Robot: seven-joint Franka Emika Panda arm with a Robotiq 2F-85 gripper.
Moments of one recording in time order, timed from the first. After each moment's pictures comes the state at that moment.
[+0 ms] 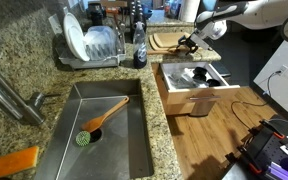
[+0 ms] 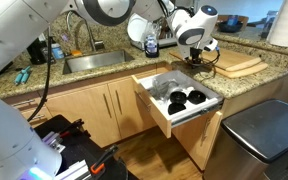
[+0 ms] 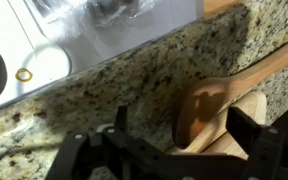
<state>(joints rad) -0.31 1.00 0.07 -1.12 0.54 2.44 0.13</state>
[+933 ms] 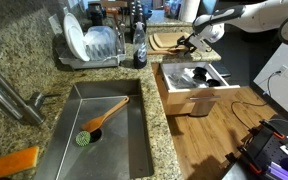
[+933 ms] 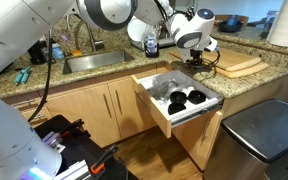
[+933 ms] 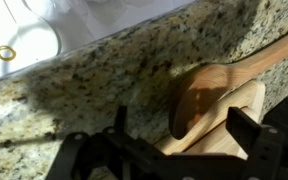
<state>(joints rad) -0.31 1.03 0.10 -1.11 0.53 2.56 0.09</state>
